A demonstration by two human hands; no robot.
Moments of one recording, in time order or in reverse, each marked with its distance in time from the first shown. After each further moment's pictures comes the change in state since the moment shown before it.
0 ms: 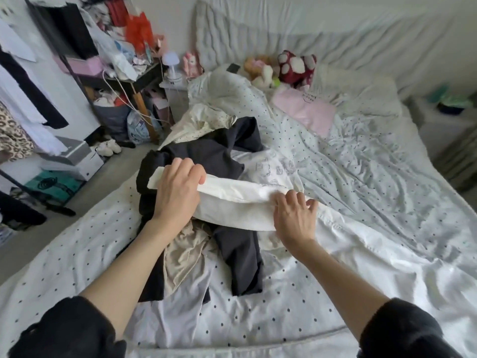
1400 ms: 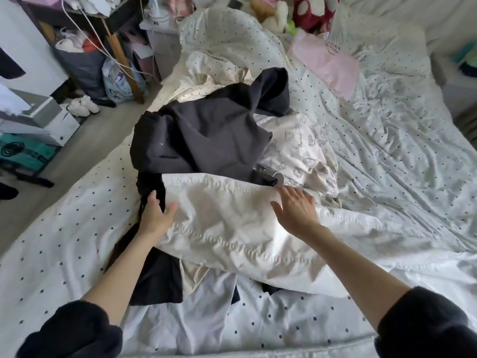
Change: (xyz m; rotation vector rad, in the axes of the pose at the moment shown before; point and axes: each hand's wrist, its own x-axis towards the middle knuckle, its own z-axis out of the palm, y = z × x) left_hand -0.114 -0.144 0.134 -0.617 -0.640 -1.095; right_hand 0.014 -0.066 0.092 0.204 -0.559 -0.020
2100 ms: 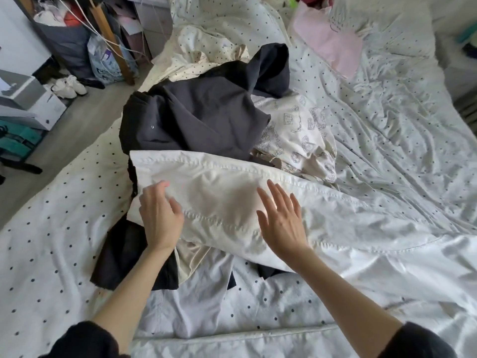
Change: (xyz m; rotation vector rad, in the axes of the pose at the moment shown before) left_hand -0.036 -0.001 0.030 0.205 0.418 0.406; right_hand -0.041 -0.022 0.047 0.058 0.210 -0.144
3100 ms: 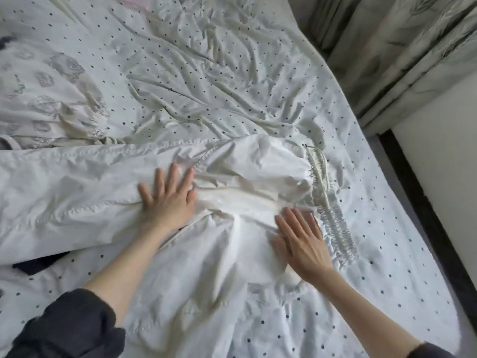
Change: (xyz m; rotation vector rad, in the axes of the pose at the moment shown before) left_hand -0.260 0.327 0.250 0.653 -0.852 0.467; right_hand -0.359 0.422 -0.049 -0.031 -0.248 0.420
